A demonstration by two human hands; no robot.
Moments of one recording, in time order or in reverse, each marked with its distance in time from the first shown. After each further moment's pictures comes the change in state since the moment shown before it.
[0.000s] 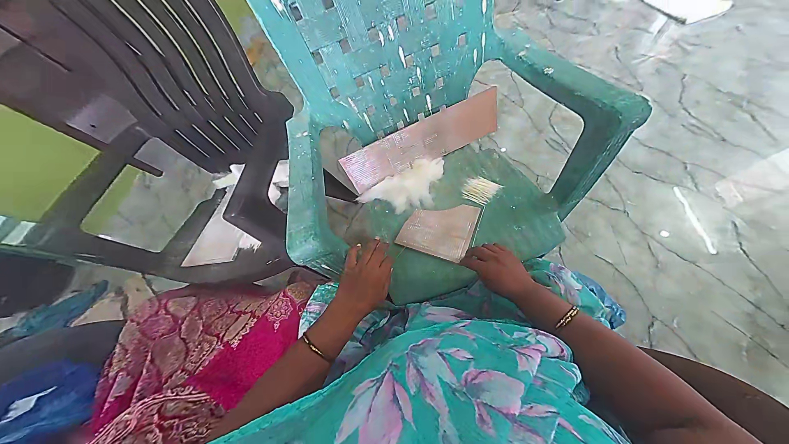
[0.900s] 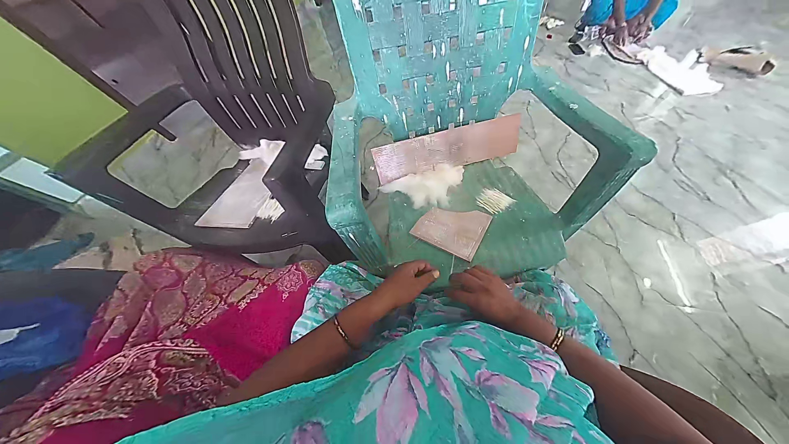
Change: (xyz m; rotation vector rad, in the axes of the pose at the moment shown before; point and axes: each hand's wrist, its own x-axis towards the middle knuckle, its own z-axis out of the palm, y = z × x) left_hand 0.001 0.044 -0.028 -1.276 -0.464 -0.510; right_hand 0.006 -0.067 0.001 0.027 0.159 -0.387
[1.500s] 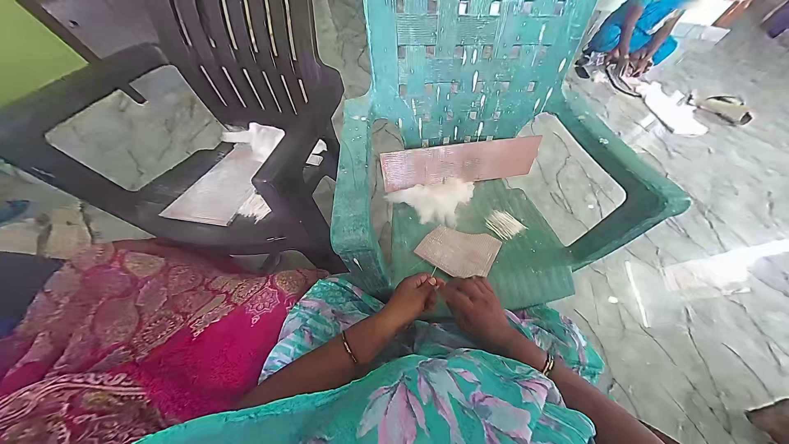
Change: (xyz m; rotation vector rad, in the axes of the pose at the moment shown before) left_hand 0.037 -0.019 -0.001 -0.468 0.089 -0.049; right_hand 0.037 0.012 0.026 -0.049 0.015 0.295
